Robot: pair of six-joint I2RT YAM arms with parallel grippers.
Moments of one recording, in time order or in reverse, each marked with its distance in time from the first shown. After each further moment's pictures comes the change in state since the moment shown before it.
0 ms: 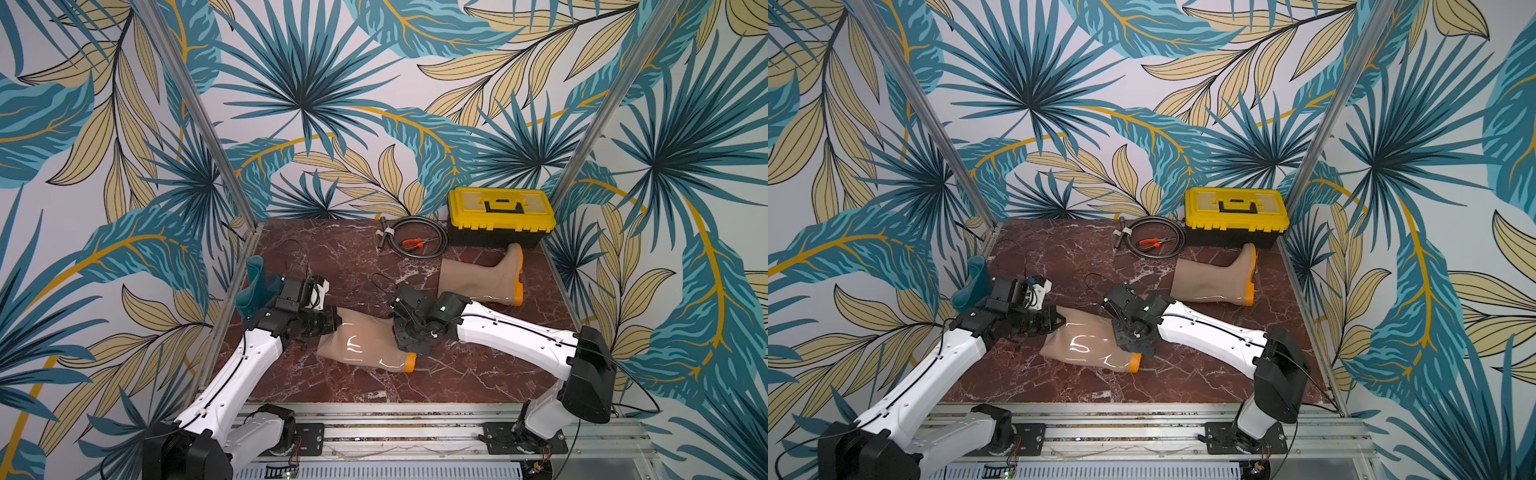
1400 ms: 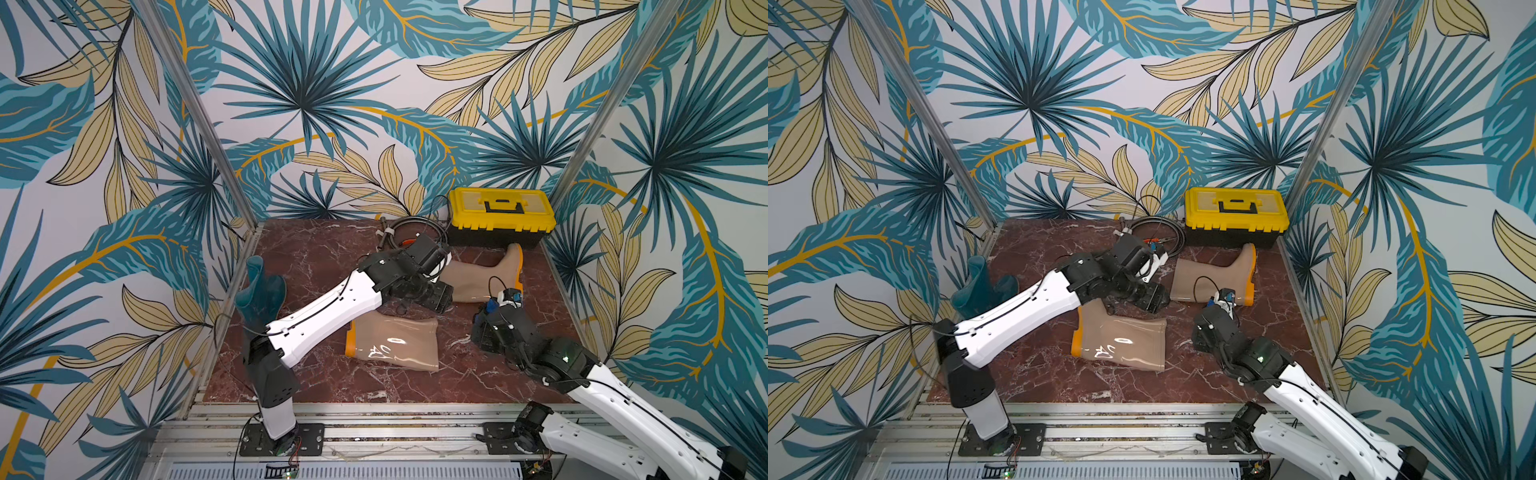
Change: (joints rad) left arm -0.675 0.660 0.967 -0.232 -0.252 0.032; right arm -0.247 -0.738 -0.491 -0.021 0.243 0.155
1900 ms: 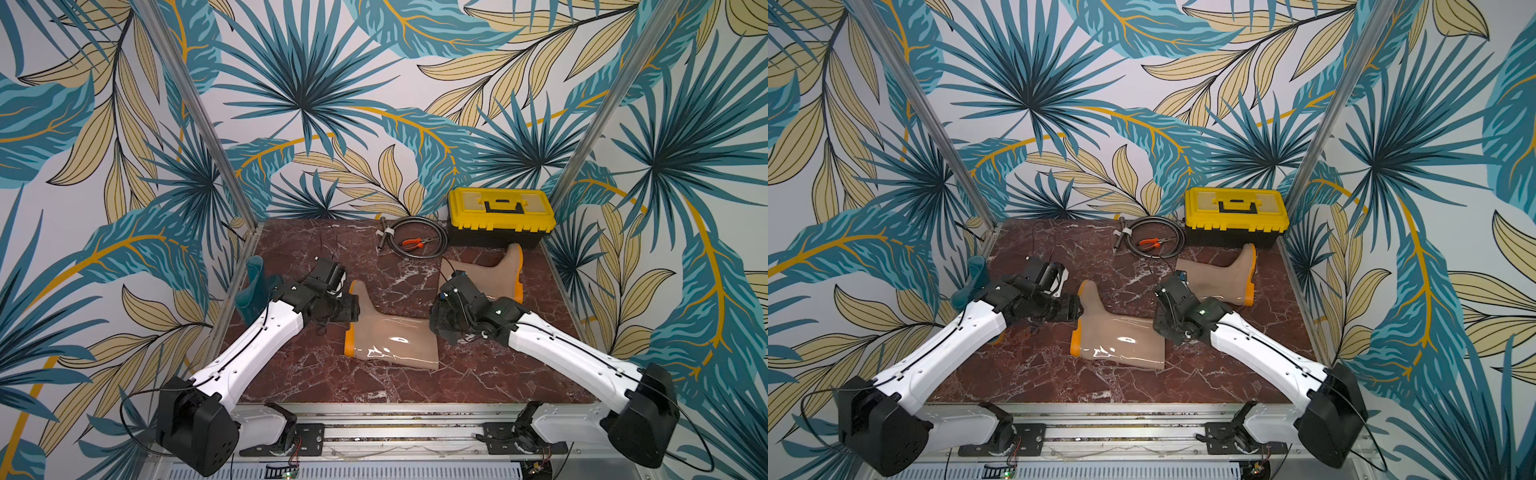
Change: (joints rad) left arm 0.491 -0.433 -0.795 0.107 0.006 -0.051; right arm 0.000 0.486 0.206 0.202 -0.264 -0.038
